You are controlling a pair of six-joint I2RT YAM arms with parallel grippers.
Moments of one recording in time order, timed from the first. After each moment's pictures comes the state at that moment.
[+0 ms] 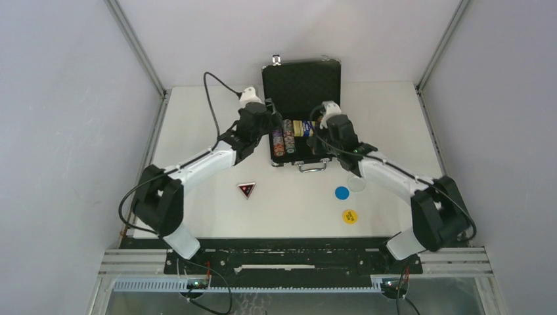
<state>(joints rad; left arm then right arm) -0.61 1.67 1.23 0.02 -0.37 -0.63 0.52 1.43 0.89 0.00 -0.04 0.34</state>
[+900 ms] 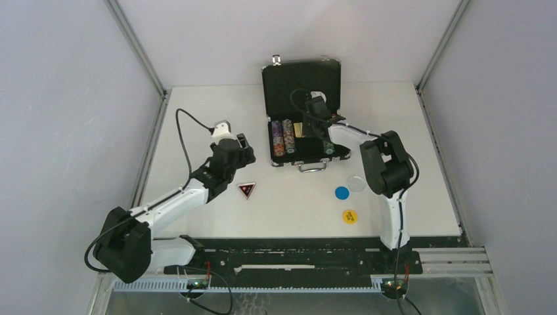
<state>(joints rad) -0.56 1.23 0.70 0.03 -0.44 -0.61 0.46 2.12 1.53 -0.18 0.11 0.38</state>
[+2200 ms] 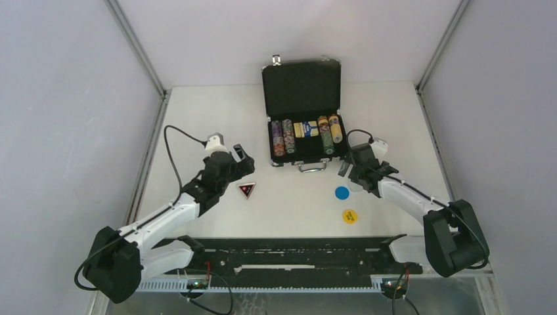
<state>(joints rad) -0.55 1.07 0.55 -0.01 -0.35 -0.71 0.37 1.28 0.64 -0.31 0.37 0.69</state>
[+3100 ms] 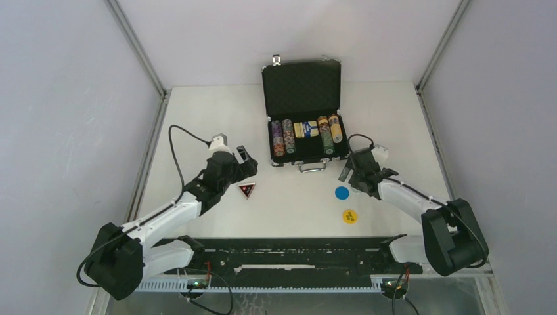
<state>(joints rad) -0.55 1.09 0.55 0.00 -0.29 -0.71 0.36 1.32 0.61 -0.32 0.33 0.74</state>
